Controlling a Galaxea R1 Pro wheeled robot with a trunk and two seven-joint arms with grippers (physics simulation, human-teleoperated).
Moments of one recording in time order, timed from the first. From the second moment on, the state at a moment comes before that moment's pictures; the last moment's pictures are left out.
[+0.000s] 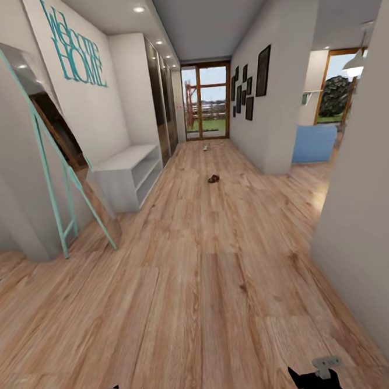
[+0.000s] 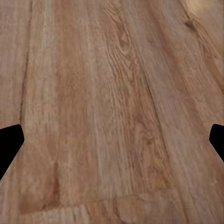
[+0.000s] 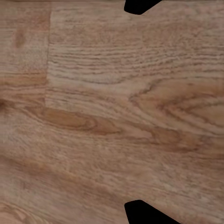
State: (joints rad) left arm -0.23 0.16 -0.01 -0.40 0.19 -0.38 -0.50; right arm -0.46 -0.18 -0.10 -0.04 0.00 -0.44 0.32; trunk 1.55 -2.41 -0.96
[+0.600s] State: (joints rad) left arm -0.23 0.16 -0.01 -0.40 0.20 -0.38 -0.49; right arm -0.46 -0.17 -0.09 -0.04 0.00 -0.47 0.10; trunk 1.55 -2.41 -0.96
